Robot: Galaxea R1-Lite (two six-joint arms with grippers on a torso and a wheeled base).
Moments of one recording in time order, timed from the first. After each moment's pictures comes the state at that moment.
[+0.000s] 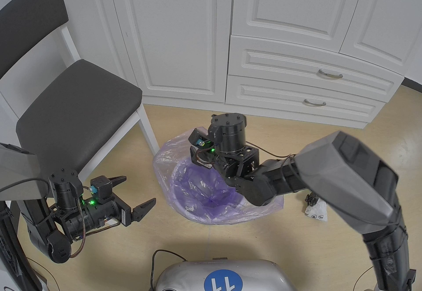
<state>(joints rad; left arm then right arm) -0.23 2.02 -0.19 -1.53 -0.33 0.19 0.74 2.48 -1.65 -0.69 -0.39 -0.80</state>
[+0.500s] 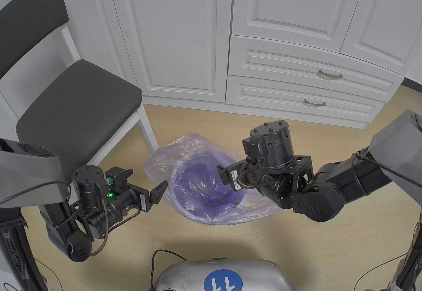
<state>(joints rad) -0.38 2.09 -0.32 -1.53 -0.01 -0.03 0.75 2.07 -1.09 -0.56 -0.42 0.01</state>
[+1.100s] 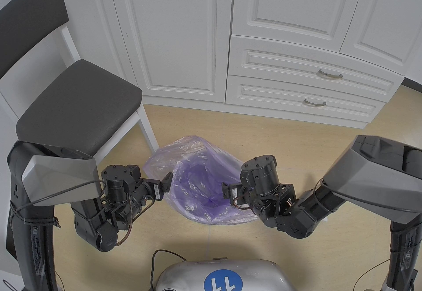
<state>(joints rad) -0.39 2.32 -0.56 -1.53 0.17 -0.13 0.72 2.27 -1.02 -0.75 -0.48 0.26</state>
